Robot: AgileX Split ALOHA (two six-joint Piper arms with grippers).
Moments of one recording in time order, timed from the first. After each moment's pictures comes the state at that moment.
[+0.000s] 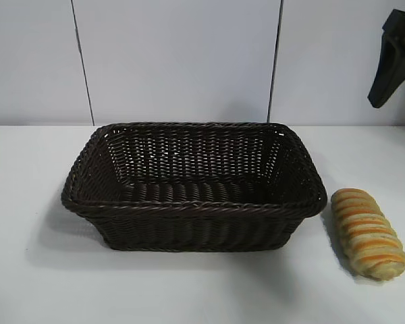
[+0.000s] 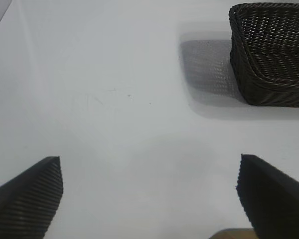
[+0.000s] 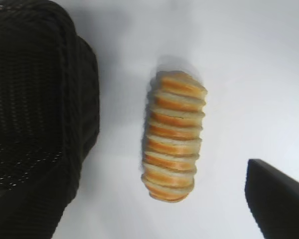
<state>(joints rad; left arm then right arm) 0.04 -0.01 -0.49 -0.09 1.14 0.11 -0.04 1.56 -1.08 0.20 0.89 -0.12</state>
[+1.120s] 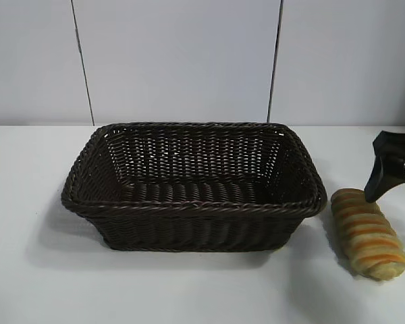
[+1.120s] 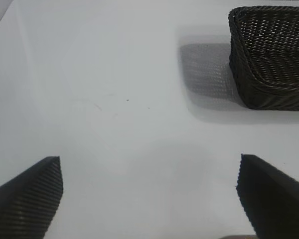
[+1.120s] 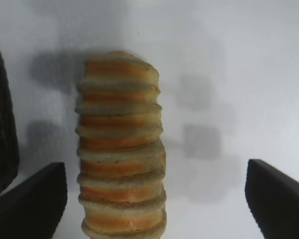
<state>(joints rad) -0.01 -0.01 -0.48 -0.09 1.14 0.11 -0.04 1.71 -0.77 0.40 0.41 -0.20</state>
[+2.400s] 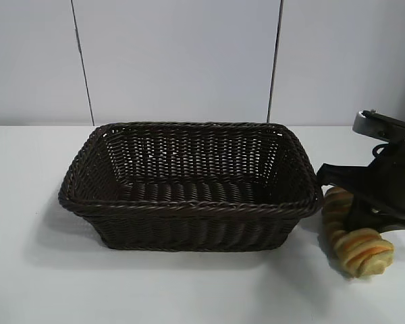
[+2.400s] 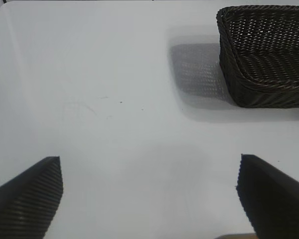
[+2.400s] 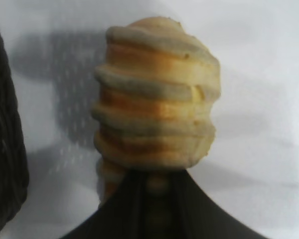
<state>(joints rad) -0.01 -0.01 -0.48 -0.09 1.13 0.11 0.13 1.77 -0.80 0.33 0.33 -0.03</state>
